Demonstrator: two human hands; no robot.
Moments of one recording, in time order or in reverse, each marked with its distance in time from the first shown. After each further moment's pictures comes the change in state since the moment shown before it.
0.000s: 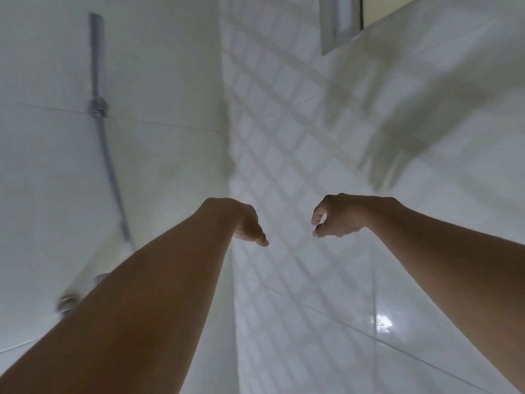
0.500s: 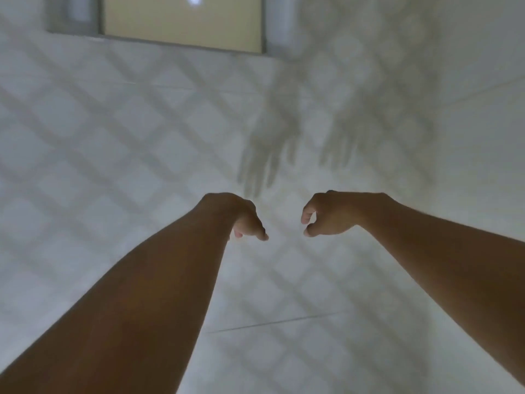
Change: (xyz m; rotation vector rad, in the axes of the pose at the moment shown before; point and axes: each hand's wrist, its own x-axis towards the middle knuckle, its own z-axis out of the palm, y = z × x) left_hand -0.142 0.289 -0.047 -0.137 0.054 1.078; right_hand -0.333 0.106 -0.077 -0.283 0.014 0.948
